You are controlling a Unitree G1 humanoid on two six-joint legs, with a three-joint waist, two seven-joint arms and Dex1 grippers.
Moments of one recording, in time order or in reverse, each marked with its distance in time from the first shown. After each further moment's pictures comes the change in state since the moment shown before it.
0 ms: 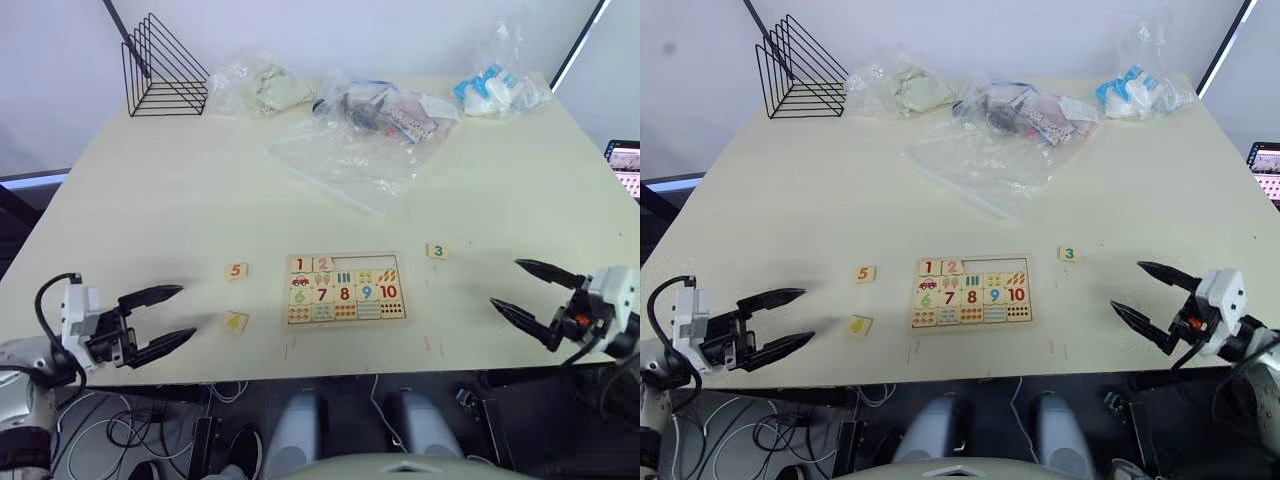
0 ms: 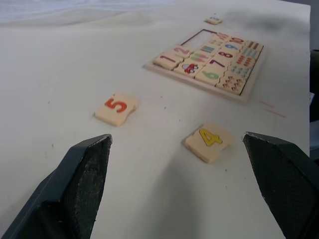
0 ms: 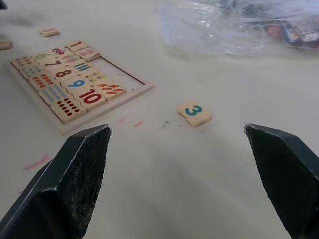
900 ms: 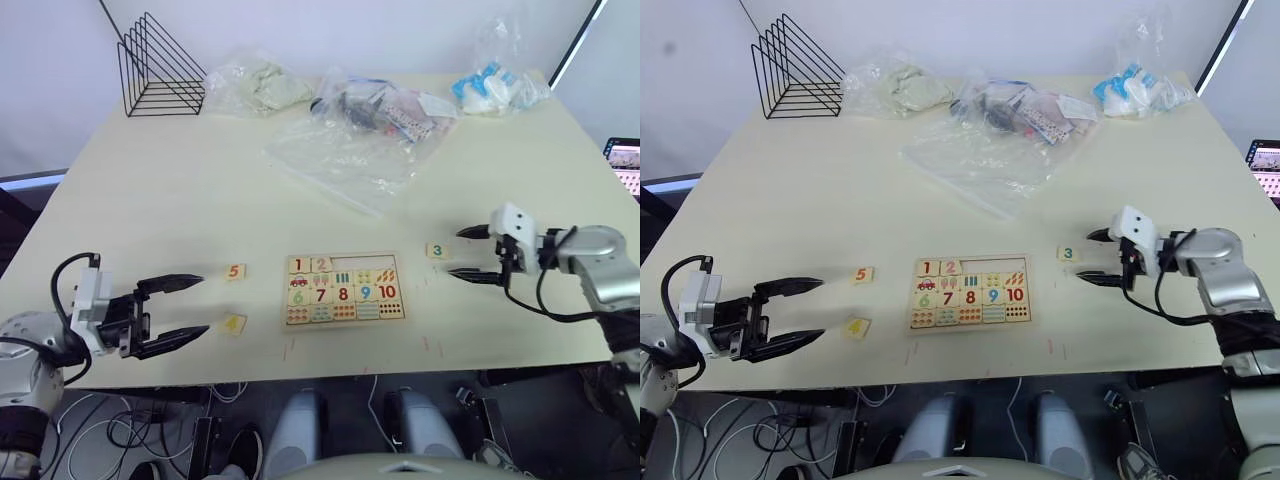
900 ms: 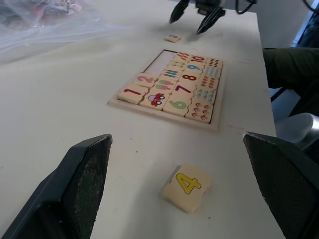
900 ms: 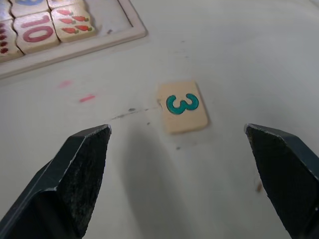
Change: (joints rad) left arm -0.030 0.125 -0.214 -0.079 -0.199 -0.050 -0.001; right arm -0.731 -0.057 0.498 0.568 -0.392 0.055 0.171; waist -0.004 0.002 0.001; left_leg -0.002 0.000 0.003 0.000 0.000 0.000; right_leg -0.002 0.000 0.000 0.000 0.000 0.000
